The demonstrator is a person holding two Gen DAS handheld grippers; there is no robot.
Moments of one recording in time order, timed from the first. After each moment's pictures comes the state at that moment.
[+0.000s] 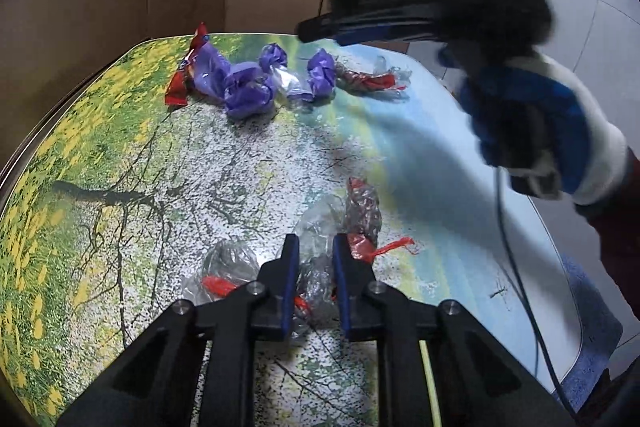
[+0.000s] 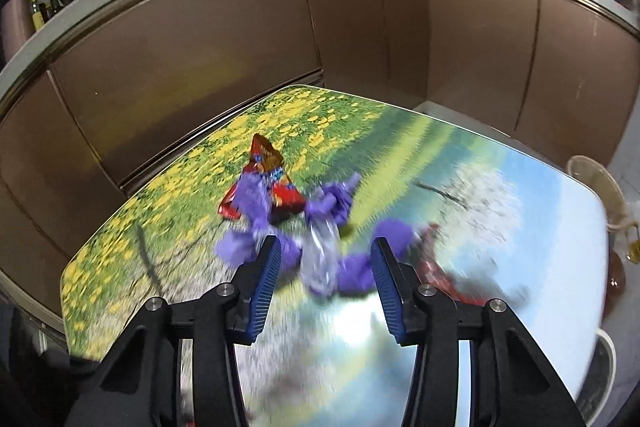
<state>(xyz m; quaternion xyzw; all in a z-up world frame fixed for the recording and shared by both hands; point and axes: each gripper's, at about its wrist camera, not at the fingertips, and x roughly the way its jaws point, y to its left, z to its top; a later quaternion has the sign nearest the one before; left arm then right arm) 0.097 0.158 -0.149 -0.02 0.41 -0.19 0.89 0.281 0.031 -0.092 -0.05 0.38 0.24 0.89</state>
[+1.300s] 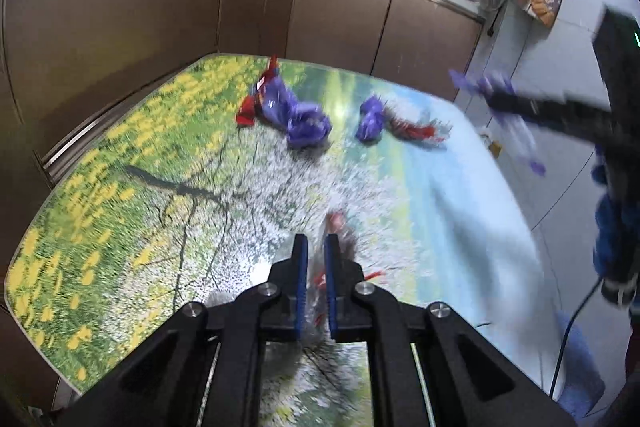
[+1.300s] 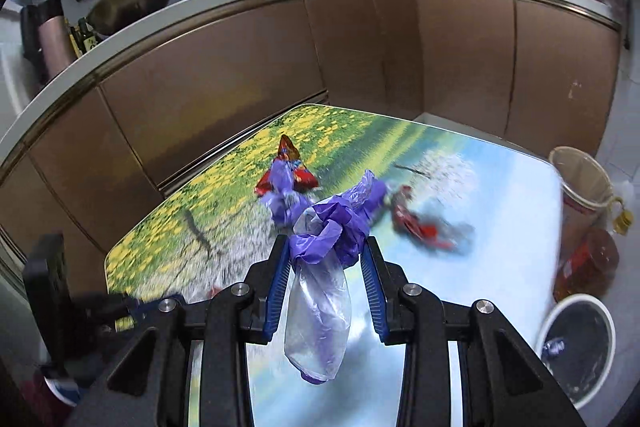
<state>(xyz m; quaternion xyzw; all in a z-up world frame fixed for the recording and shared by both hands) 0.065 0.174 -0.110 -0.07 0.37 -0.08 0.92 0.163 -0.049 -0.050 -0.01 0.34 0.25 0.91</state>
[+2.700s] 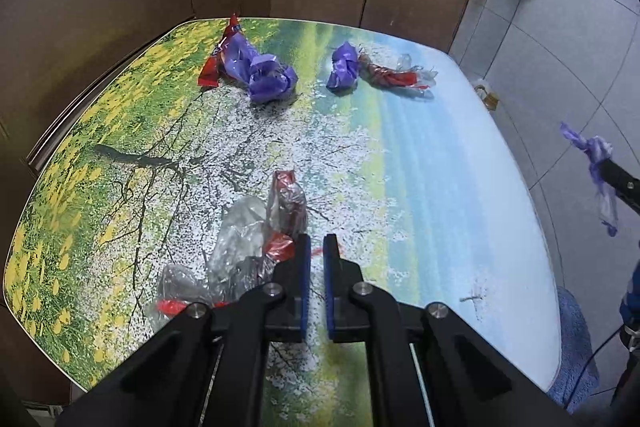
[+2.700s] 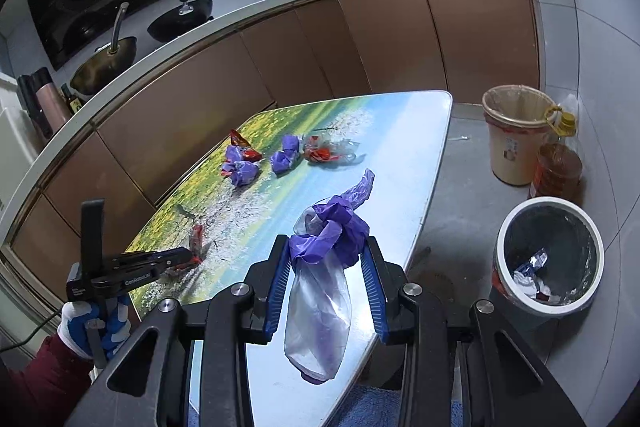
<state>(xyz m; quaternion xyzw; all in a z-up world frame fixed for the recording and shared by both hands) 0.074 0.139 -0.121 -0.03 0.45 -0.10 0.89 0.065 -0.192 -0.077 0.10 0.34 0.20 0.91</state>
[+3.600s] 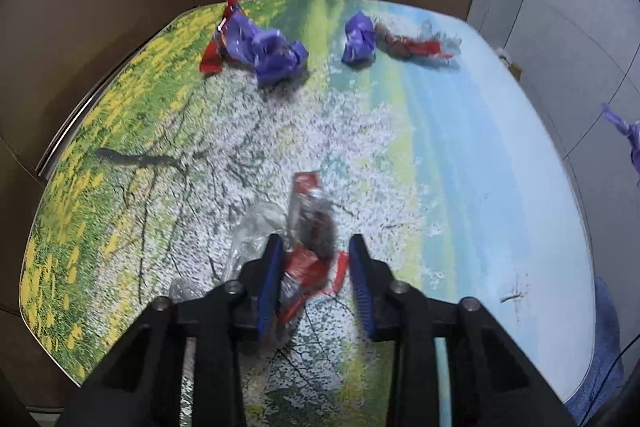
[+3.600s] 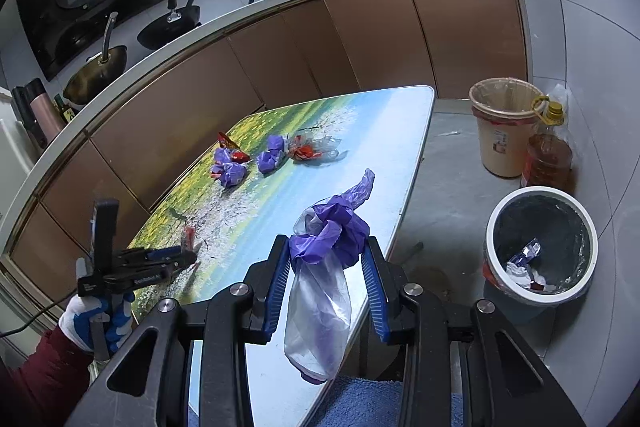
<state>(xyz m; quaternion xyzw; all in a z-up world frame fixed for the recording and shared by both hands) 0.095 0.134 -0.145 0.02 0.49 -0.07 0.87 0.057 -0.203 -0.080 0.12 0.34 0.18 0.92</state>
